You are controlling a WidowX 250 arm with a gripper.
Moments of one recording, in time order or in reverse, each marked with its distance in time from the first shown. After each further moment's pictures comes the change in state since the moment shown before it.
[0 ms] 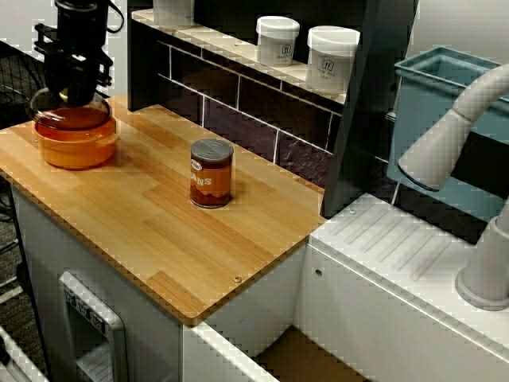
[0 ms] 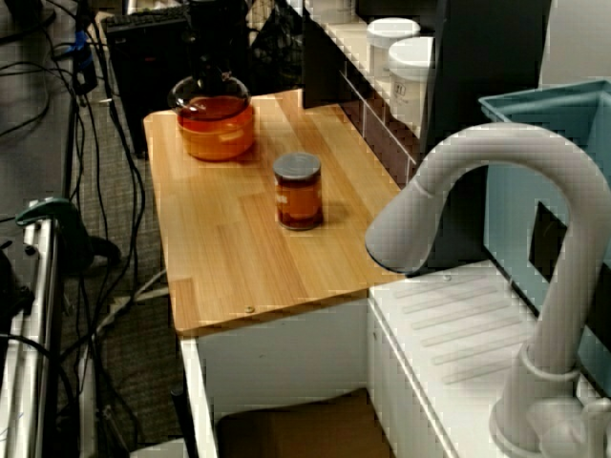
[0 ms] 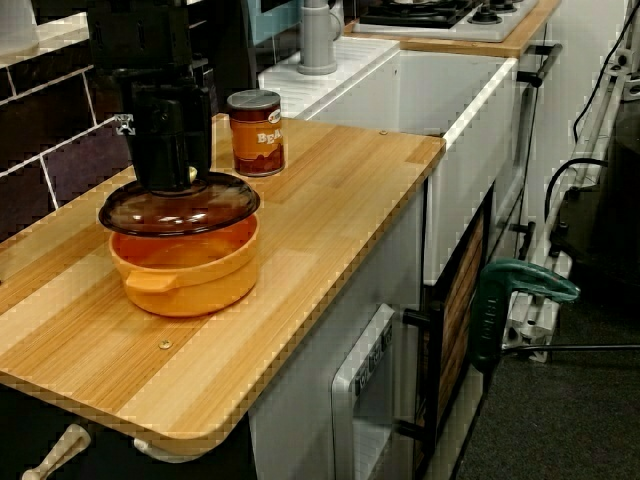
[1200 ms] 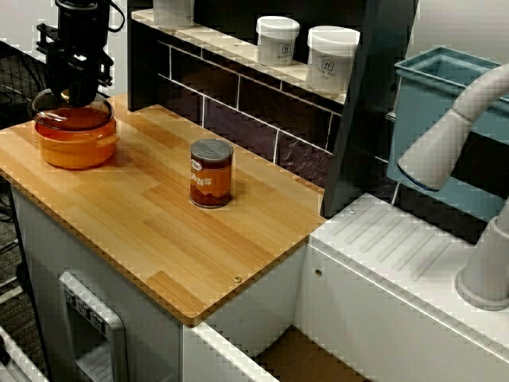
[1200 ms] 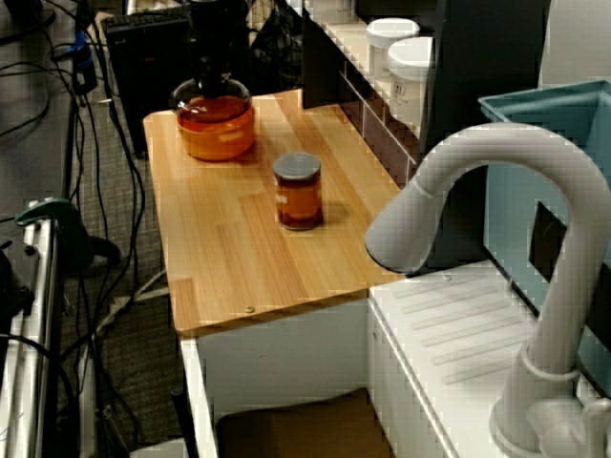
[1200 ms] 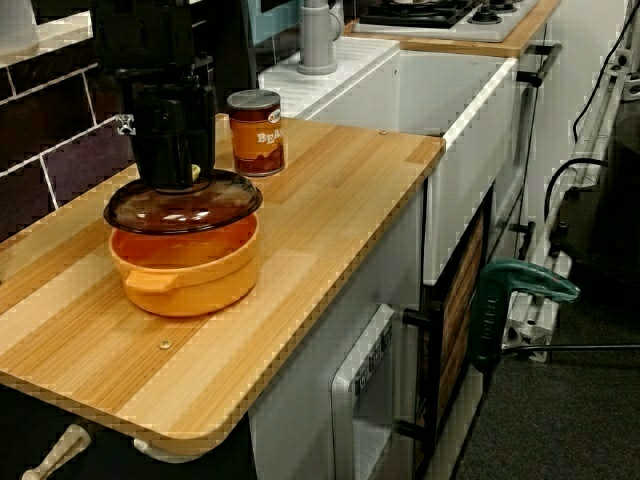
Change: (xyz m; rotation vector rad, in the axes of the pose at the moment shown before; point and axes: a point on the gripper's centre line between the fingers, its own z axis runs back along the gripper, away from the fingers) arm 0.000 -0.005 0.000 -0.013 -0.002 -0.039
